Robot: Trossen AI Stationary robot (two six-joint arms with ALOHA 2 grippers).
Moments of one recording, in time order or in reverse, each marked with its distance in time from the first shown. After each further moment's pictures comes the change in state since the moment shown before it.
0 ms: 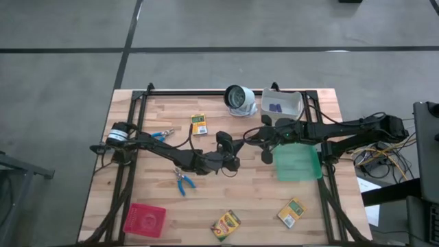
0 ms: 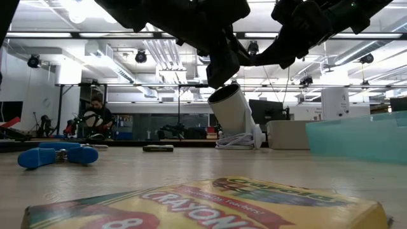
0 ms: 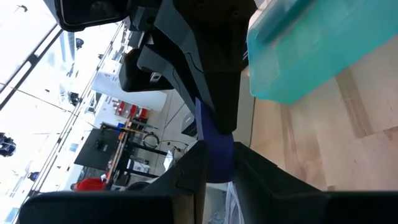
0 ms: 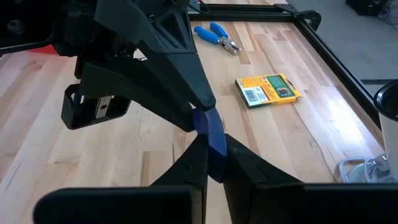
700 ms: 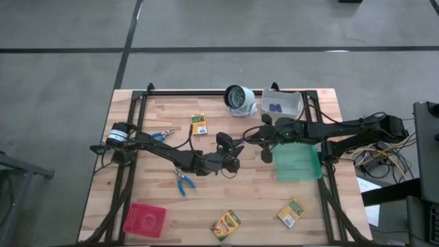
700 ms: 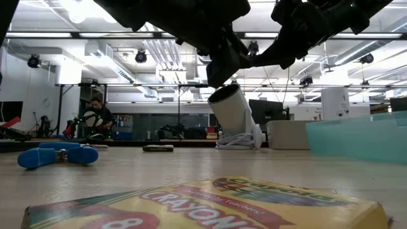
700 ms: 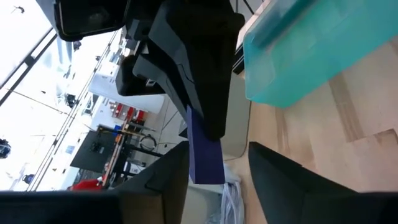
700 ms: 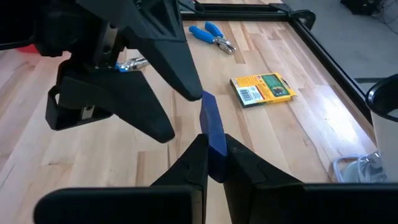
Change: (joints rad) left arm -0.006 0.000 0.000 -0.001 0.003 -0.013; right arm -0.001 0.000 0.000 -0.001 0.006 0.000
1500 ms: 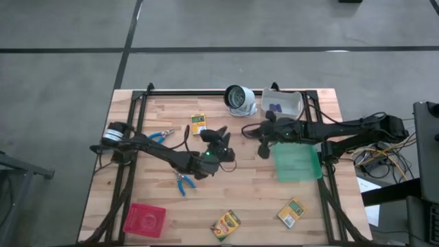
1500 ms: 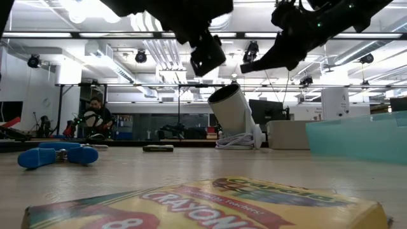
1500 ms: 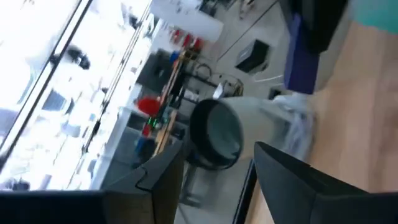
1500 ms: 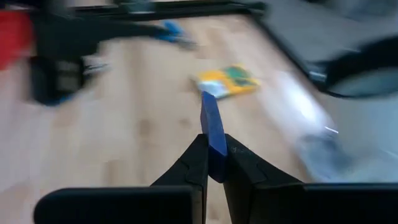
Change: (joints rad) left arm -0.029 -0.044 0.000 -0.009 -0.464 -0.021; right arm 0.001 -0.003 0.000 -0.014 0.171 0.091
